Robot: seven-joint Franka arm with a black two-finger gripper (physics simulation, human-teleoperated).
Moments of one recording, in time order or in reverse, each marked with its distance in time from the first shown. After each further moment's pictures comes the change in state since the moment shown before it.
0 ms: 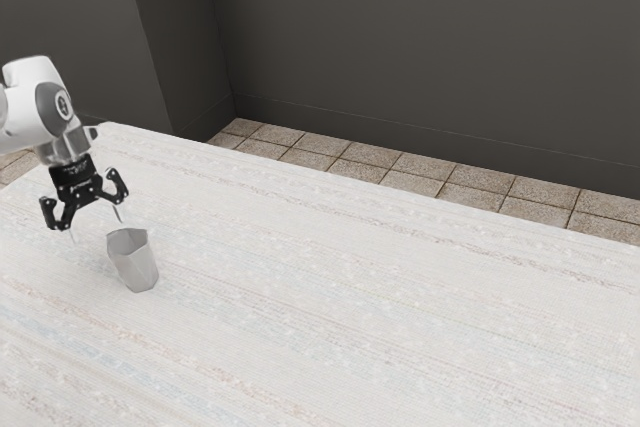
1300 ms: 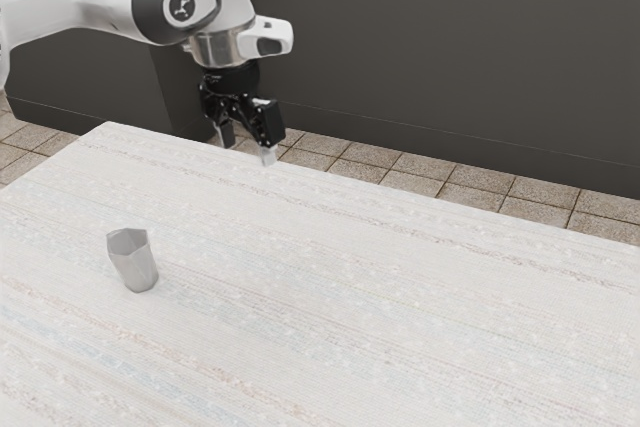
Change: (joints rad) arm -0.220 -0.329 -0.541 0.216 0.362 -0.202 0.586
